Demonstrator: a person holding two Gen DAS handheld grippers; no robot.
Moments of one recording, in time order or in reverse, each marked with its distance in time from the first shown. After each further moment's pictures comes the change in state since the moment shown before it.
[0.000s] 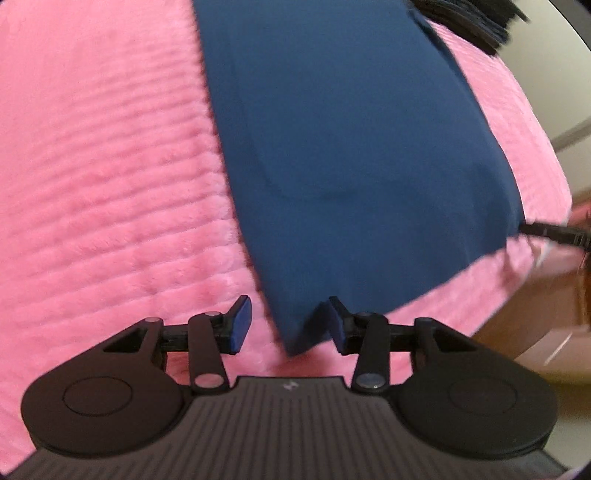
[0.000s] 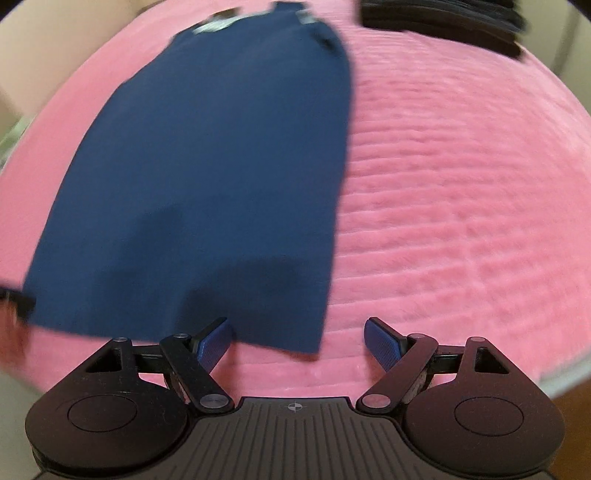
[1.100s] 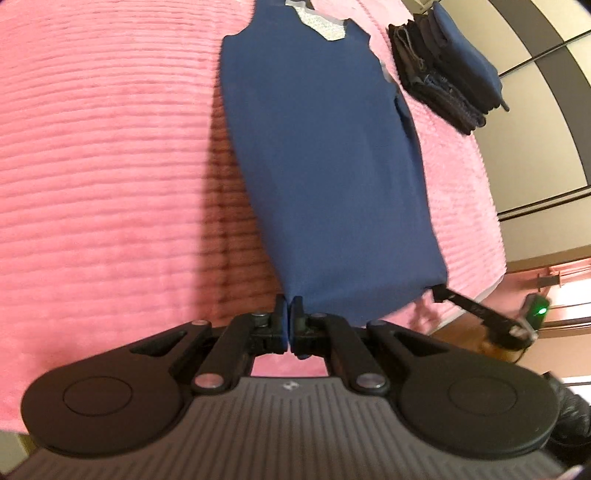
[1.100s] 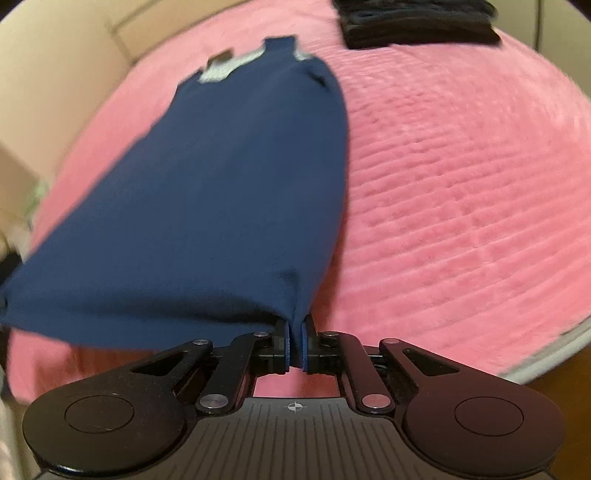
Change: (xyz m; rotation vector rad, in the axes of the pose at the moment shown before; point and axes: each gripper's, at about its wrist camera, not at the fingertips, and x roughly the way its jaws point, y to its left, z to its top) left arm -0.135 0.030 0.034 -0.158 -0.042 -0.148; right arm -0.057 0.007 0.001 0.173 -0.068 0.087
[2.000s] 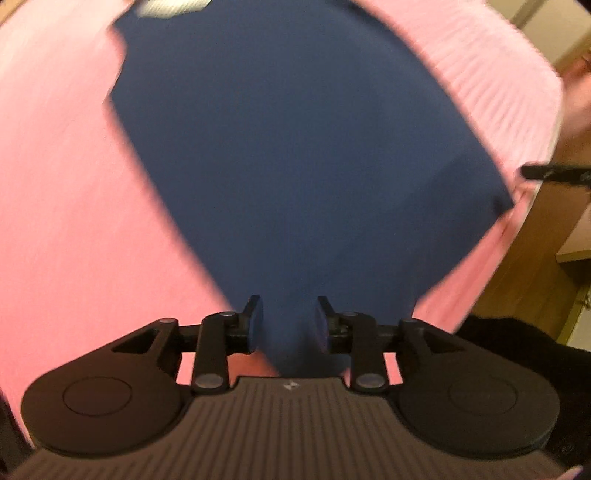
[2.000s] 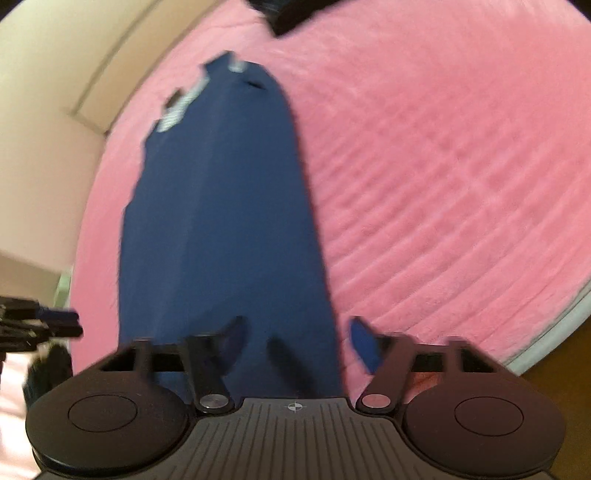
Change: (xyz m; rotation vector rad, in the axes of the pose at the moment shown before) left arm 0.093 -0.117 0.044 0.681 0.178 0.327; right arm 0.038 -0.069 0.004 0.419 -0.012 0.179
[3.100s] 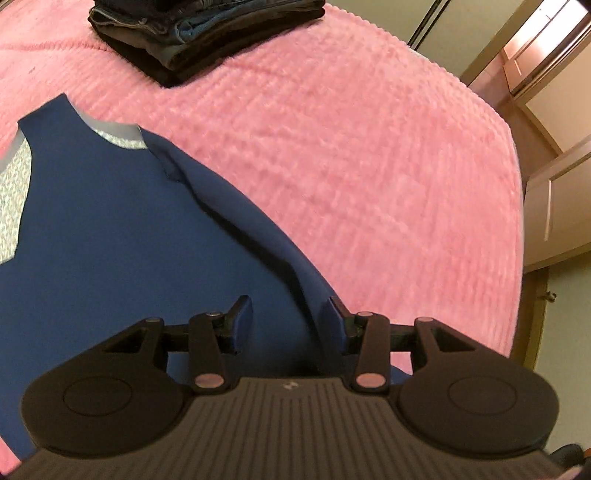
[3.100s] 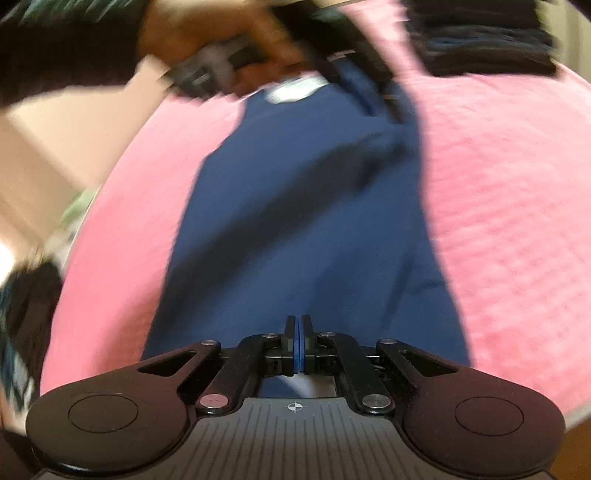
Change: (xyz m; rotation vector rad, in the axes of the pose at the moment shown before) left arm 0.093 -0.046 0.267 0.264 -0.102 -0.239; right arm 0.010 0.141 -0.042 -0.391 -0.082 -0.038
